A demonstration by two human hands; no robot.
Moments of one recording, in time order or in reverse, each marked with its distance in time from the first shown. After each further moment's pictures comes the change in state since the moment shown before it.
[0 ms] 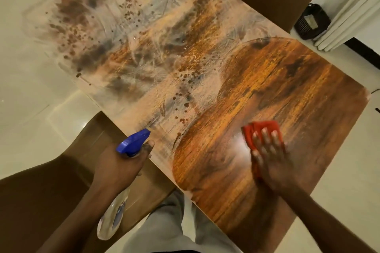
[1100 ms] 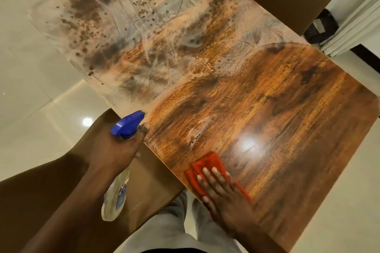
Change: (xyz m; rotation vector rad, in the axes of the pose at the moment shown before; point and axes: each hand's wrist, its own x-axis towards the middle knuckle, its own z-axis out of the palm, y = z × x) left_hand 0.045 -0.006 -0.046 -0.109 0.082 0.058; right_hand -0.052 -0.162 0.060 -0.073 -0.028 -0.417
